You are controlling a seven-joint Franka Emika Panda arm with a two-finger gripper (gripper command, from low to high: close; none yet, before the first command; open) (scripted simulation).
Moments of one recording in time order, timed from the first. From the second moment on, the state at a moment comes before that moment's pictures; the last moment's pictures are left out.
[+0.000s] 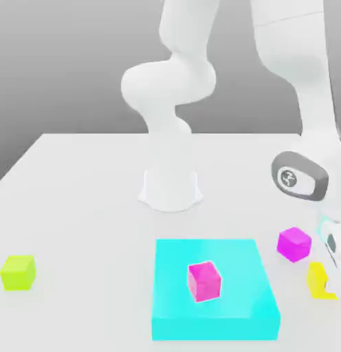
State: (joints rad) arm 0.59 0.39 0.10 -2.47 -0.14 2.85 0.12
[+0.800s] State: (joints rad) arm 0.66 0.07 0.20 -2.81 -0.06 2.88 -0.27
